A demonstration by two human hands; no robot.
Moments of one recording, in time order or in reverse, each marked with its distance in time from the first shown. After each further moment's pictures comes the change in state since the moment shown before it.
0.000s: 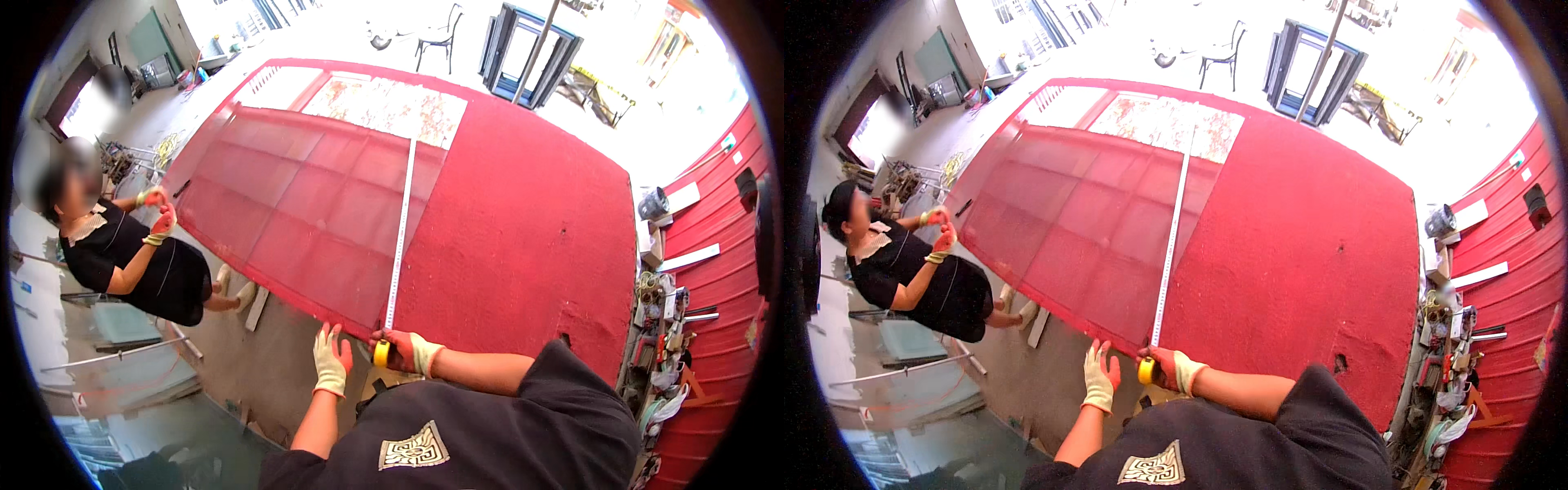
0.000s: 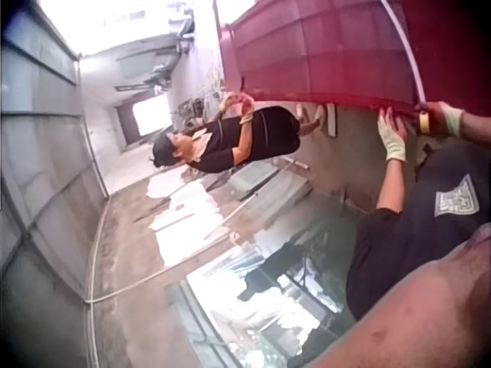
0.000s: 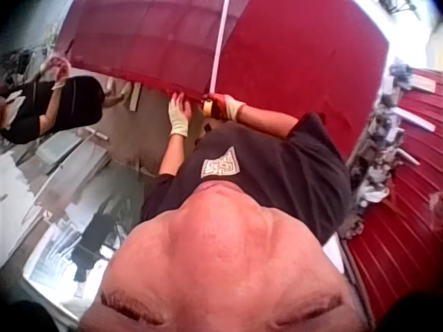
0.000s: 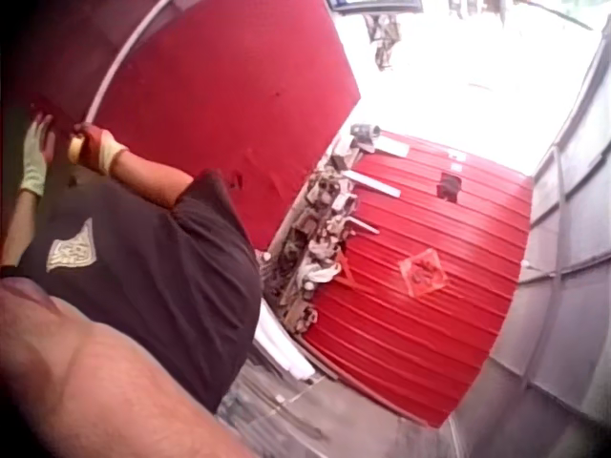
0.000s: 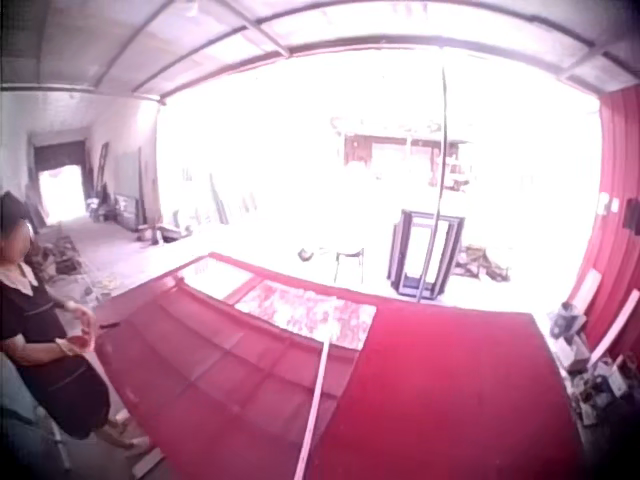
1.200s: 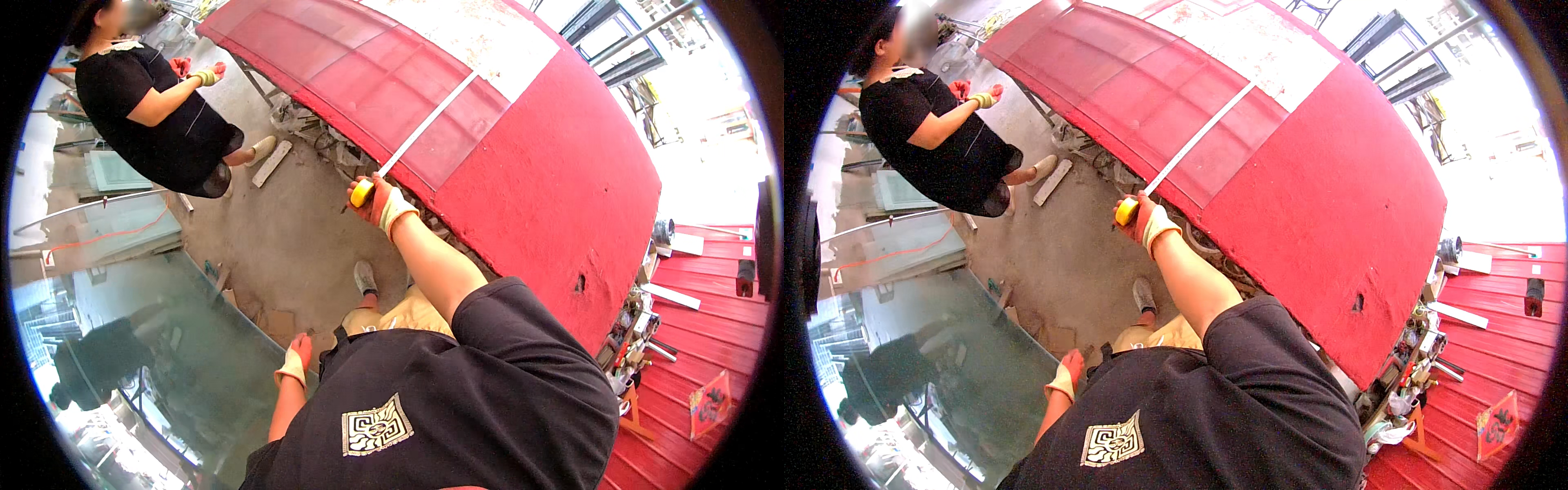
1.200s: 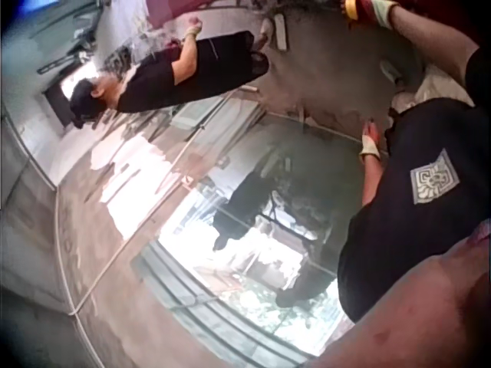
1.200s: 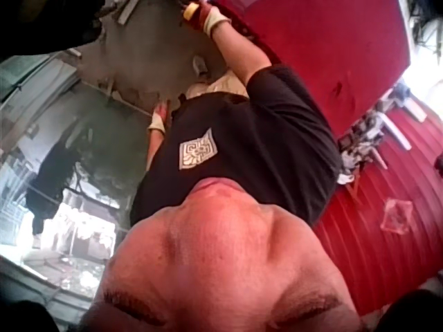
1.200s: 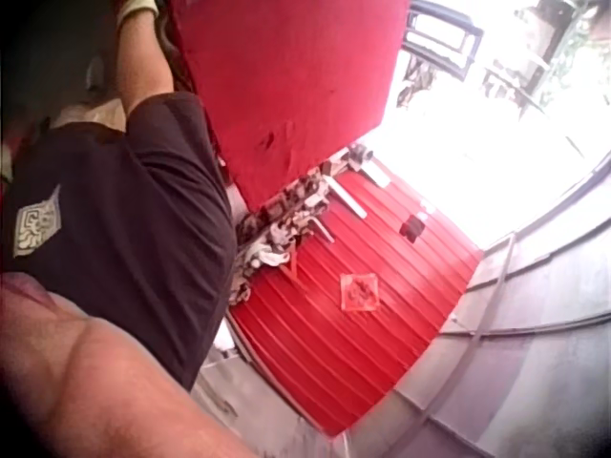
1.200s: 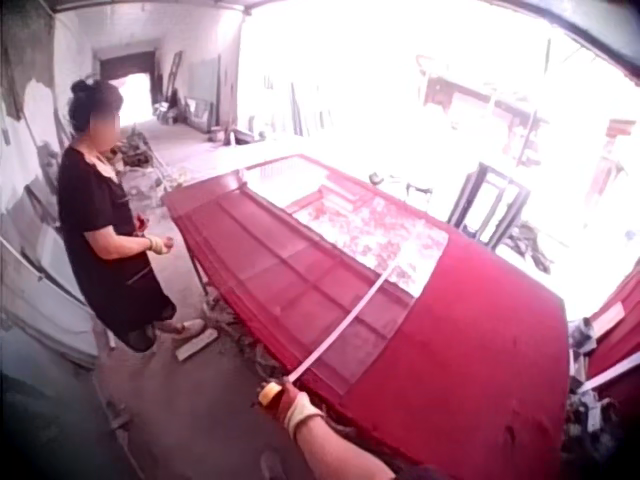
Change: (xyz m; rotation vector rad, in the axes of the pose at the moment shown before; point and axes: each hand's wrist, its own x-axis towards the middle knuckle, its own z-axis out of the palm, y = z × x) left_hand -0.488 -0.208 -0.115 -0.526 -0.365 -1.186; right_hand 0.170 0.121 0.125 -0.031 0.134 -0.042
